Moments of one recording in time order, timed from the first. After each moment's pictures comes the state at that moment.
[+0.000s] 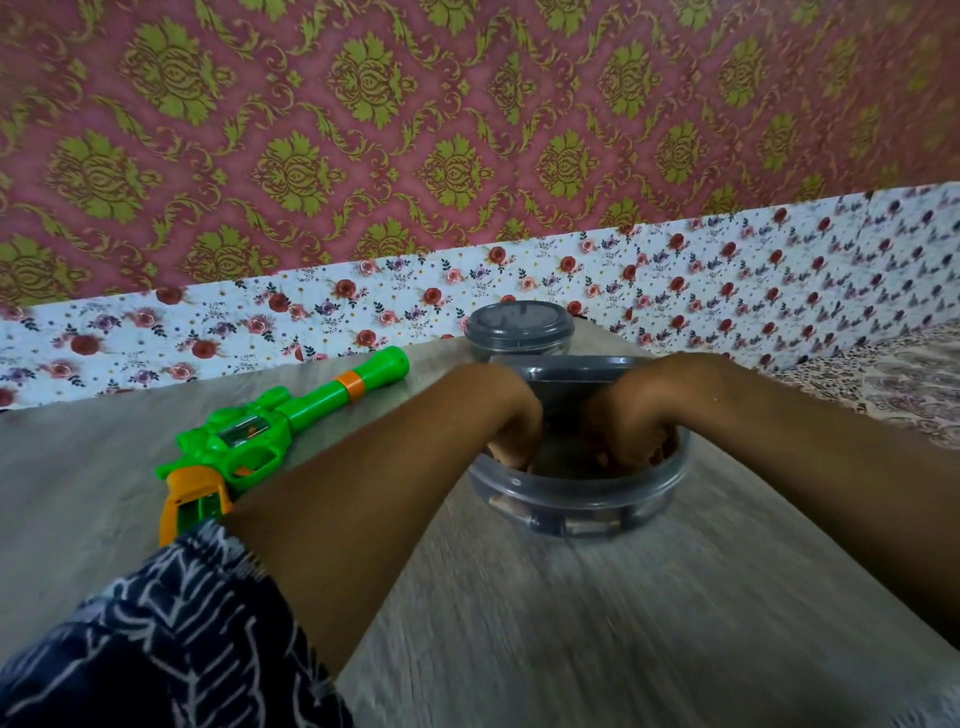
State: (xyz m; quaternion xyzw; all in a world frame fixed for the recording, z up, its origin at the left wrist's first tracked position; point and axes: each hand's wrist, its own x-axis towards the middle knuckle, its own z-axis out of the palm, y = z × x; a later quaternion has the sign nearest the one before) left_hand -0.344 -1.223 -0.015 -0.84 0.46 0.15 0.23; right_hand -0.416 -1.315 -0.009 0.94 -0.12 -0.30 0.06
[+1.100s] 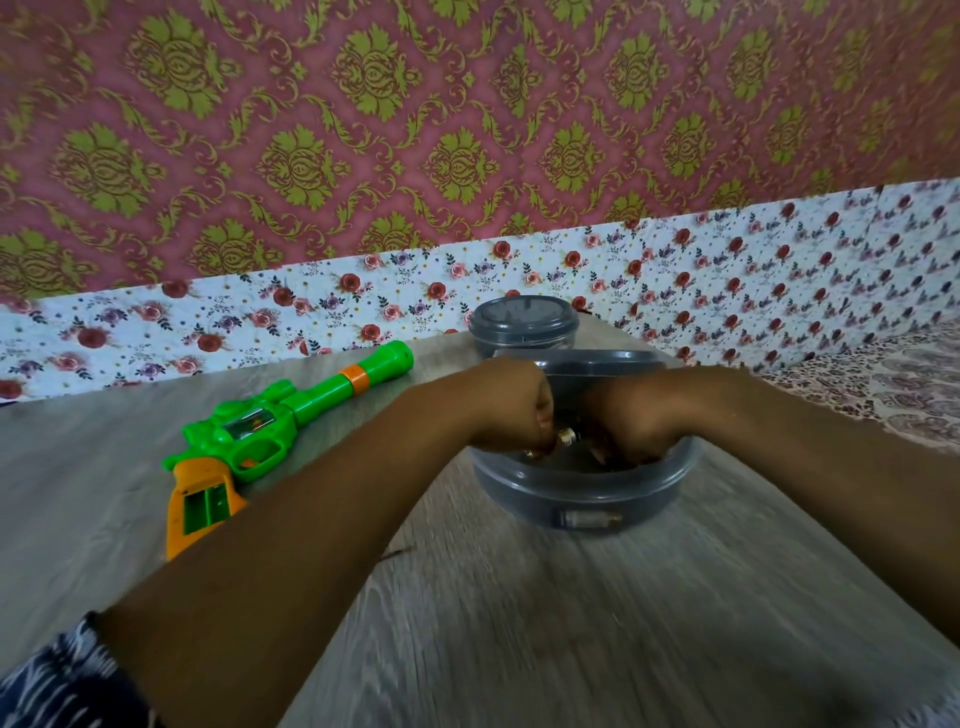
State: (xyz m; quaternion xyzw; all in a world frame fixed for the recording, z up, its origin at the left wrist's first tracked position) left_hand -0.348 -1.195 -0.017 -0.85 0.51 0.07 -0.08; right_hand -0.427 -1.312 -0.014 0.98 -0.08 -0.20 0.06
